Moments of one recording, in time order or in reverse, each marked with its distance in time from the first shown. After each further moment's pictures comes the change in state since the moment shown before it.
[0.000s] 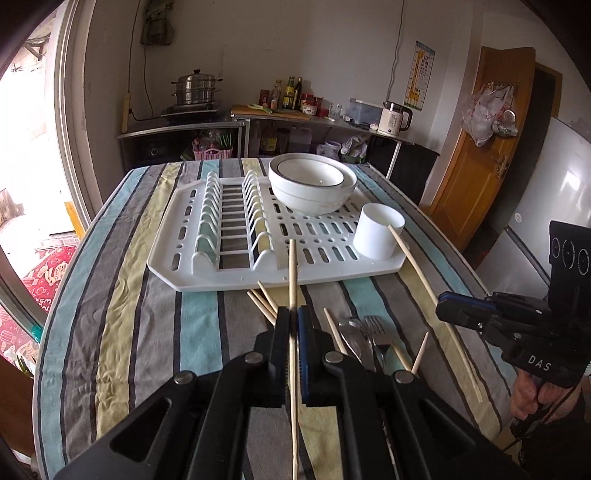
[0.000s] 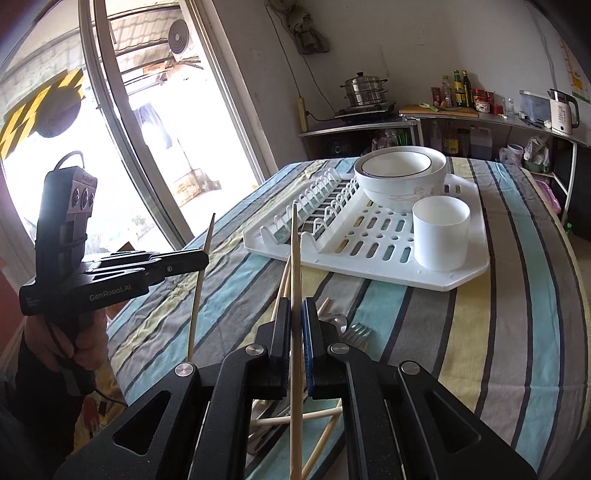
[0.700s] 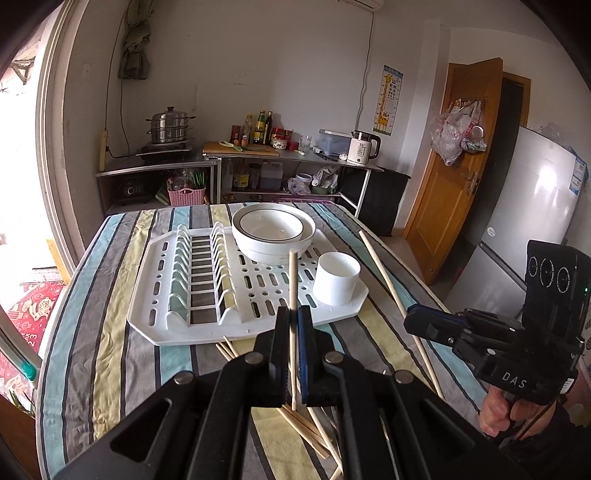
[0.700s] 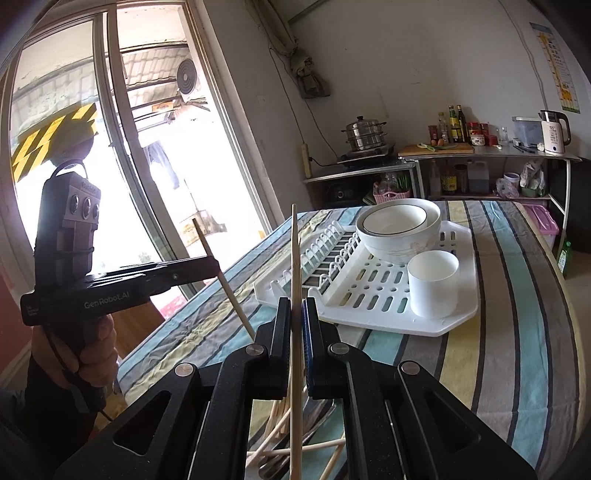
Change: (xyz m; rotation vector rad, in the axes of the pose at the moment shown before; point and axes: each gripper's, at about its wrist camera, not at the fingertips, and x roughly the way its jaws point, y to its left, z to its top) left arm -0.017 -0.024 0.031 0.056 -0.113 -0.088; right arm -0.030 0.006 0.019 -0.004 -0.172 0.025
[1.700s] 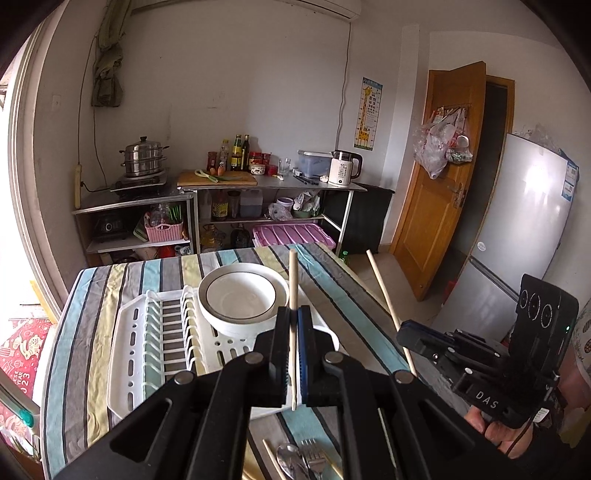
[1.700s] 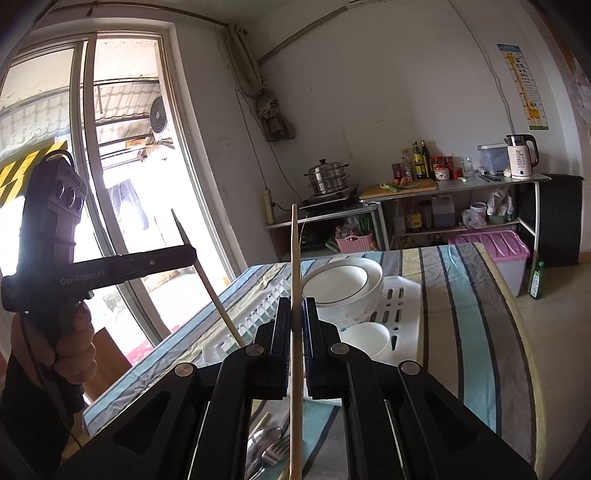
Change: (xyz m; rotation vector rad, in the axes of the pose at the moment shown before) left arm 0.038 -0.035 0.092 0.062 -0.071 -0.055; right arm -0.004 -0.063 0.048 0.039 -0.167 -0.136
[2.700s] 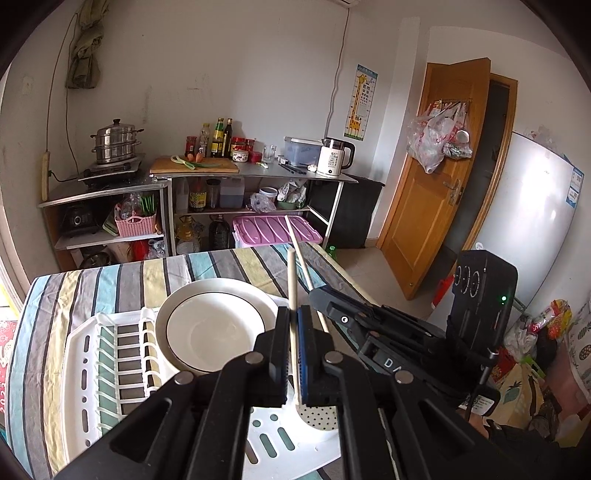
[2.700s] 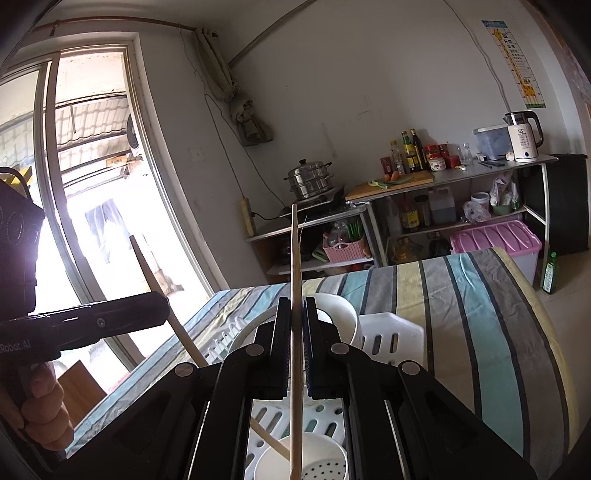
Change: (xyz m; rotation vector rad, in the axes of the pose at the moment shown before) left arm 0.115 0.016 0.026 -0.010 0.047 -0.082; right arm 0.136 -0.076 0.031 0.076 -0.019 0.000
